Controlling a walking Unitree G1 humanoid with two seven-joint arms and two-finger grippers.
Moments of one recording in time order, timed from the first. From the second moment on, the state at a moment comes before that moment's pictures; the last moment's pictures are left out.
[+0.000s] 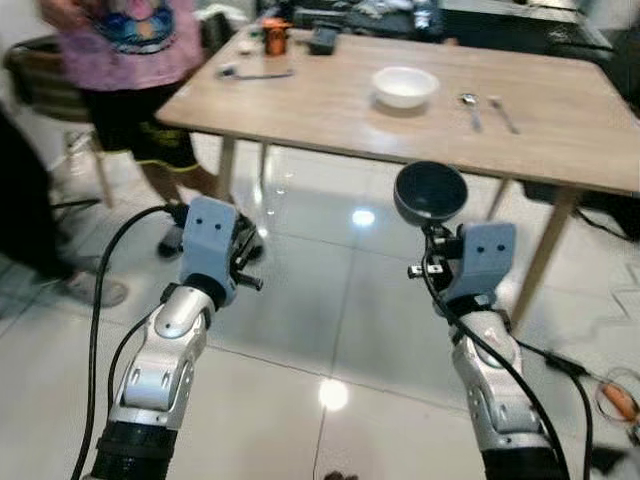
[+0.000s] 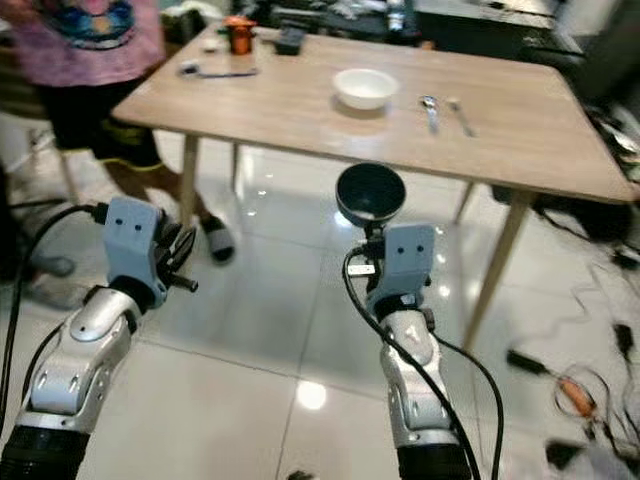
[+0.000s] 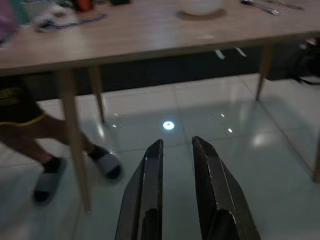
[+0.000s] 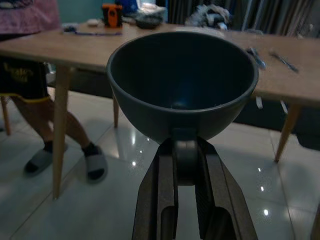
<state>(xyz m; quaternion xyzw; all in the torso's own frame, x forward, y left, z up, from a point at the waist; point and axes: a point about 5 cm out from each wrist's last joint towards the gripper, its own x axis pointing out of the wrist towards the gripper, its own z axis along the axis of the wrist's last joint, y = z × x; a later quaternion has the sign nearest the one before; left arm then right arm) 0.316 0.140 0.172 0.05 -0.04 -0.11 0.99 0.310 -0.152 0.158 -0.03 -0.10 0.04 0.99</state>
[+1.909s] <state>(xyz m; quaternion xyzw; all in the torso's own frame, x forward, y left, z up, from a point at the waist) 0.321 0.149 0.173 0.06 -0.04 -0.03 1.00 0.316 -0.141 0.168 -0.01 -0.12 0.06 0.99</state>
